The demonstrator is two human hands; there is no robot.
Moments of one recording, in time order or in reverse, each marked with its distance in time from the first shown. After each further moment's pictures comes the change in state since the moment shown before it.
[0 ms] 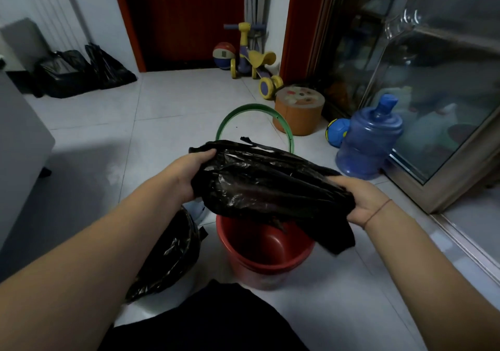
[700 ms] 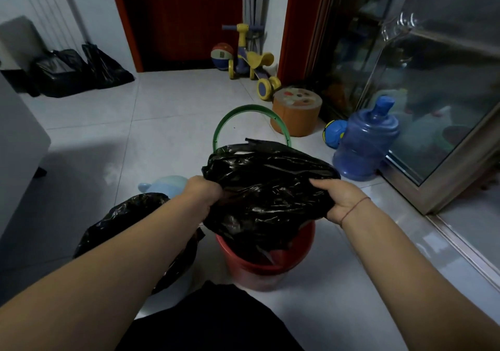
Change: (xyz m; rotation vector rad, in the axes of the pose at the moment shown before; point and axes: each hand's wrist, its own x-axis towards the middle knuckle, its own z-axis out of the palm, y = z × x) left_hand 0.005 -0.039 0.025 0.465 0.356 0.137; right_hand 0.002 0.008 0.026 0.010 0.168 0.000
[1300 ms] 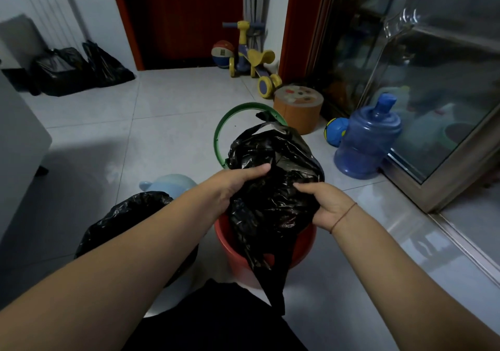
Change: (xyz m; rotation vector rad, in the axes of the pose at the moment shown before) left_hand -0.025 0.023 0.019 -0.269 -0.490 -0.108; right_hand 0.001 0.019 0.016 0.001 -0.140 0.084
